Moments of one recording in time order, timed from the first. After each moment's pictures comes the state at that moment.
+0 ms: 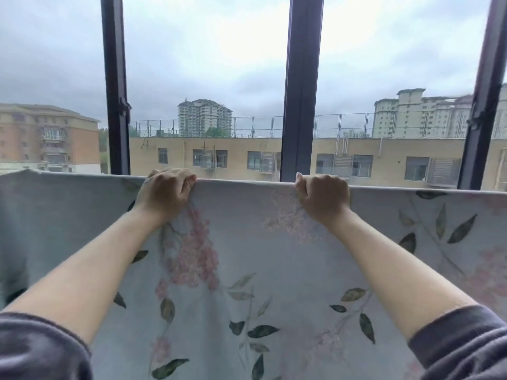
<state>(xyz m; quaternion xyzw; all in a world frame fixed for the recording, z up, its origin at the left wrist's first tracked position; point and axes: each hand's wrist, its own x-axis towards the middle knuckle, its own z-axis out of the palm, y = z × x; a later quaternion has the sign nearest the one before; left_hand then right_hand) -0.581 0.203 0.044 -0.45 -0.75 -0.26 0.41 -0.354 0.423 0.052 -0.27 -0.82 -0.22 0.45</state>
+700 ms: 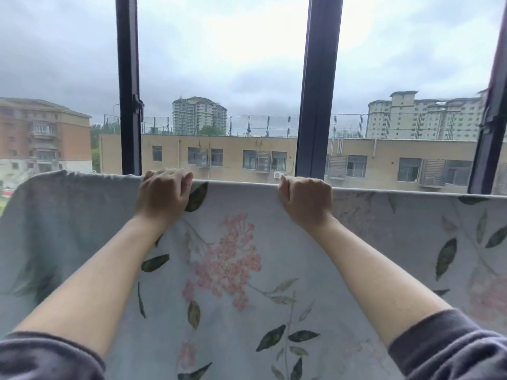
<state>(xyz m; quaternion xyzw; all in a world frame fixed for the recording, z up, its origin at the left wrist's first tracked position) -0.636 0.168 0.035 -0.41 -0.73 -0.30 0.45 -0.441 0.363 0.044 -0.23 -0.77 -0.24 0.55</state>
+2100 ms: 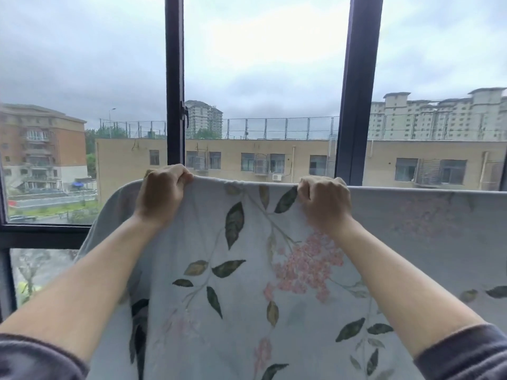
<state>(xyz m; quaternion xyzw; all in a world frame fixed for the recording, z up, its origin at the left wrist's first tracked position) -0.771 0.036 0.047 -0.46 -0.67 -0.40 0.41 -0.543 0.248 0.042 -0.27 -0.80 -0.15 0.51</state>
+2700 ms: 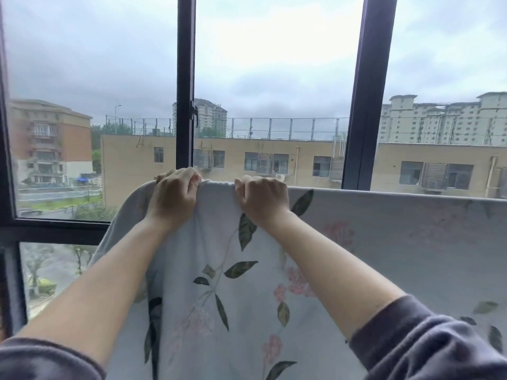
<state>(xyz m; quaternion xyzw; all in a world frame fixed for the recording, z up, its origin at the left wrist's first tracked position) -0.766 0.031 0.041 -0.45 -0.71 -0.42 0.35 -0.637 0.170 0.054 -0.20 -0.86 -0.18 0.43</state>
